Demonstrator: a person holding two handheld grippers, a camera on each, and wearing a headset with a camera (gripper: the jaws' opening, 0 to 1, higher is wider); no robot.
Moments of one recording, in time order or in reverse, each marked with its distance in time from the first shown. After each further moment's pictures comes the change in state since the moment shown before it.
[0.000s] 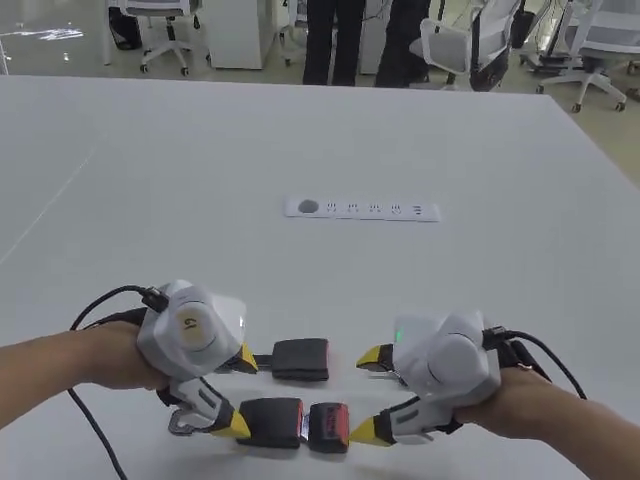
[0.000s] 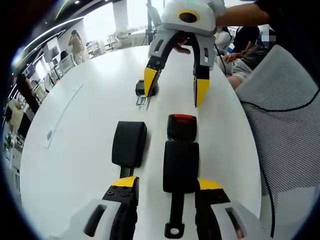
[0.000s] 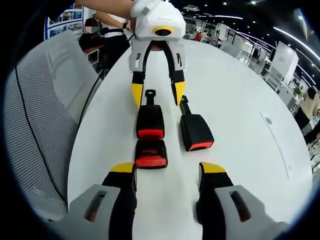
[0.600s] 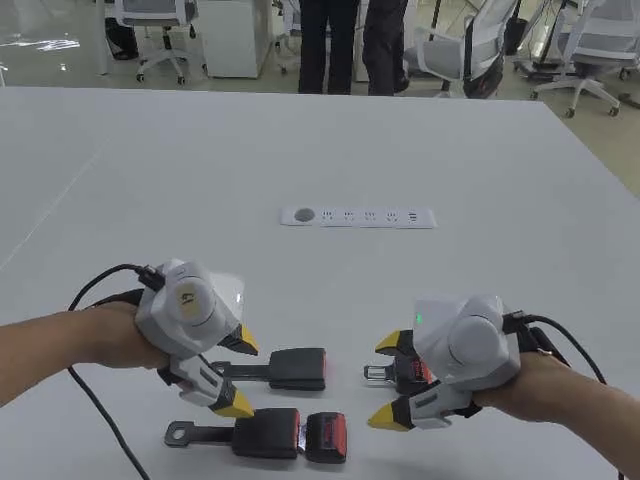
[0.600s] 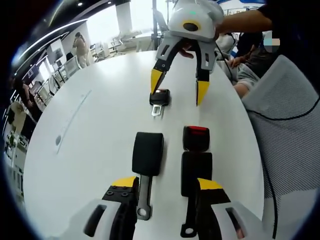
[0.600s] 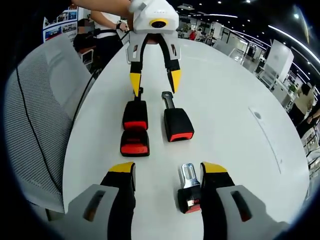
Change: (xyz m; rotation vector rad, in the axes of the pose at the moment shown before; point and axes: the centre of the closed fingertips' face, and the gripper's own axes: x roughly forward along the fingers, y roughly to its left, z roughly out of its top) left arm -0.012 0.027 0.020 -0.005 -0.027 0.033; right arm -0.022 -0.027 -0.013 0.013 0.019 -0.043
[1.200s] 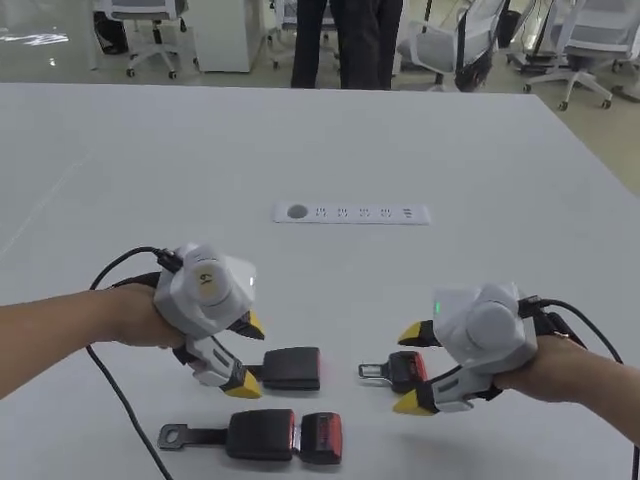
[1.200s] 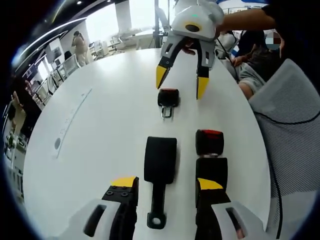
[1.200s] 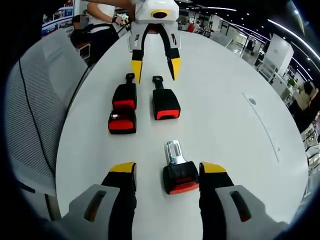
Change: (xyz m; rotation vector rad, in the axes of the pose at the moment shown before) left arm 0.020 0.026 0.005 0.004 0.022 -0.014; right arm -0.006 -0.024 -0.038 0.015 0.066 -0.002
